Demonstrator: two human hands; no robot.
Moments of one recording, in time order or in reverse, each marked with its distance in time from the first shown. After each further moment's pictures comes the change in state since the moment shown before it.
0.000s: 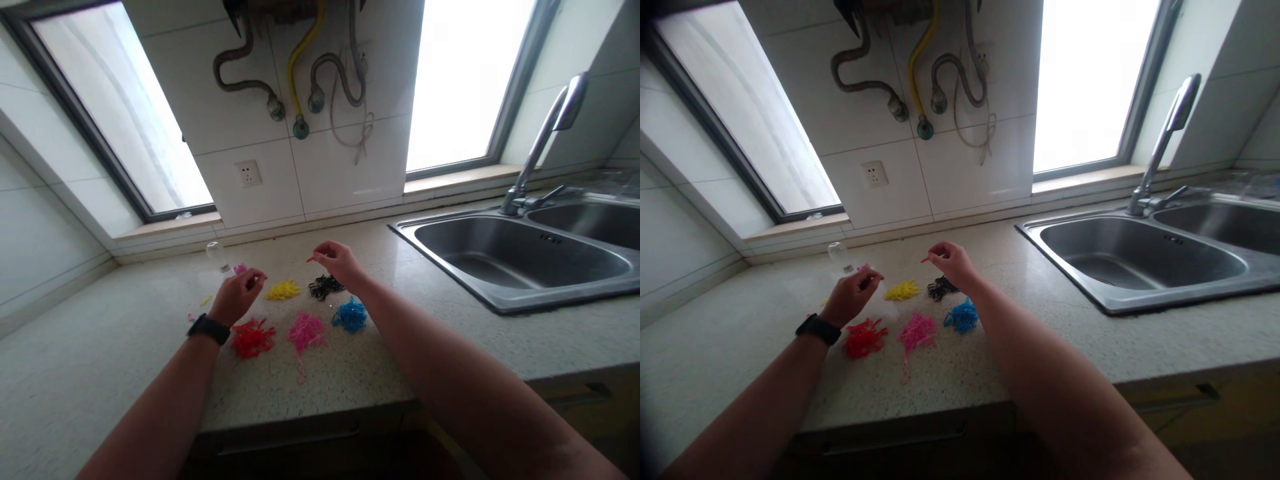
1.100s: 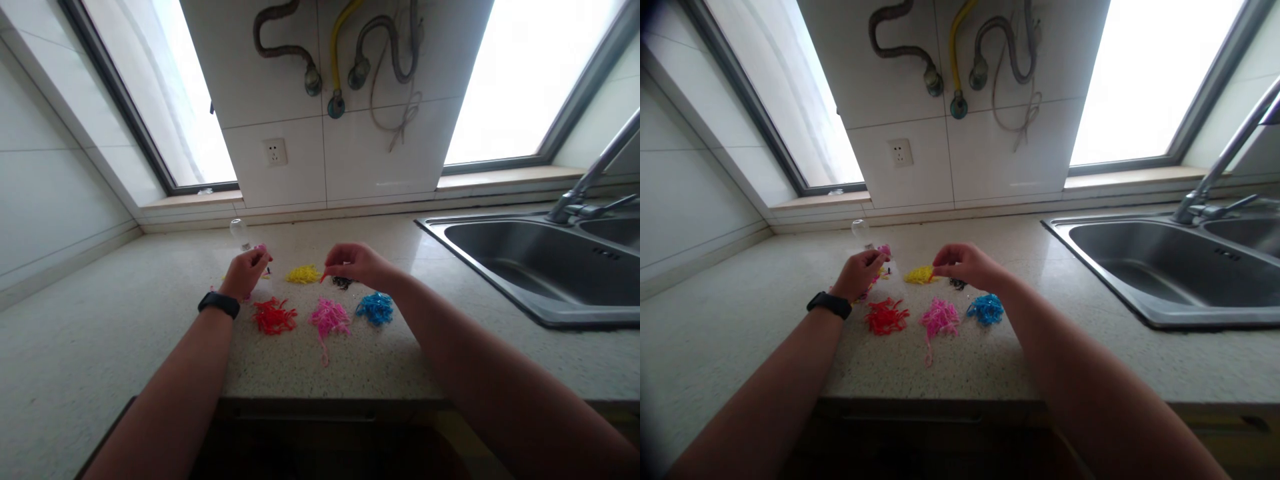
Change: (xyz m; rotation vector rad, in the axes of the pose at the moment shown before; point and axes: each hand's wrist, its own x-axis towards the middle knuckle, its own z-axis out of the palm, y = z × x) left_hand -0.007 -0.042 -0.009 -0.164 0.063 -0.173; right_hand -0.026 -0.050 0.008 0.033 -0.528 0.098
